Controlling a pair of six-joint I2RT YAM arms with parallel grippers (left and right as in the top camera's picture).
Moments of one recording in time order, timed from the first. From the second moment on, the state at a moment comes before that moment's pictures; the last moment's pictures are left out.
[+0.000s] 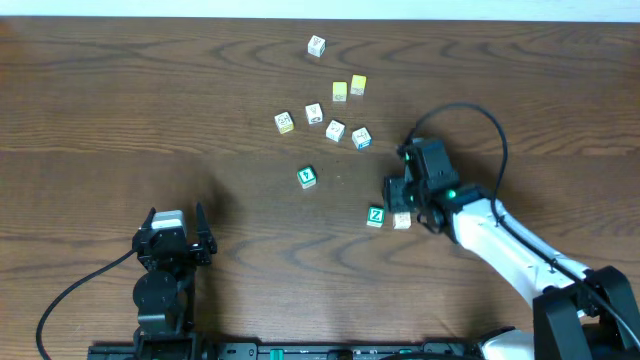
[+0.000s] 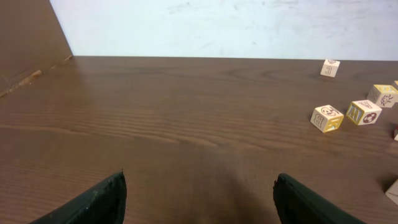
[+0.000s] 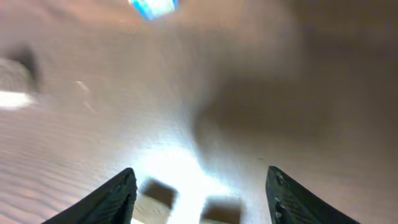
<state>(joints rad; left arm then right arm) 0.03 0.10 0.02 -0.11 -0.11 0.01 0.39 1.53 0.82 -0.33 -0.03 0.29</state>
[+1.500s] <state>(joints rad) 0.03 0.10 0.02 -0.11 -0.11 0.01 0.42 2.11 1.47 -0.50 -0.01 -0.10</state>
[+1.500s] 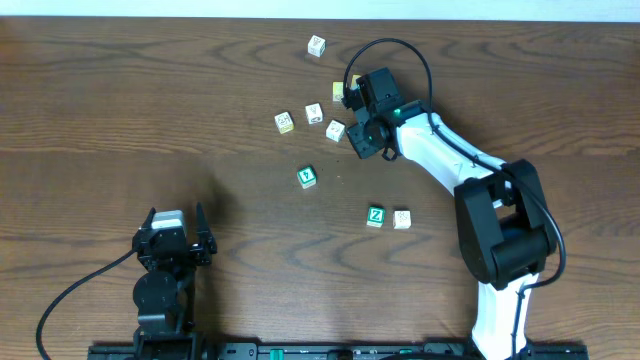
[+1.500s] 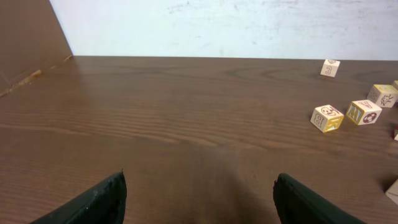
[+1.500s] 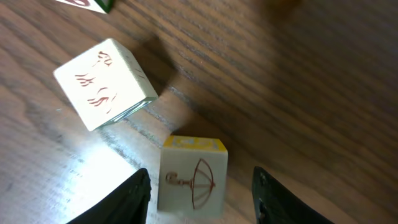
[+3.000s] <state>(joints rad) 0.03 0.10 0.02 -0.11 -0.11 0.01 0.44 2.14 1.77 -0.77 0.01 -0.07</state>
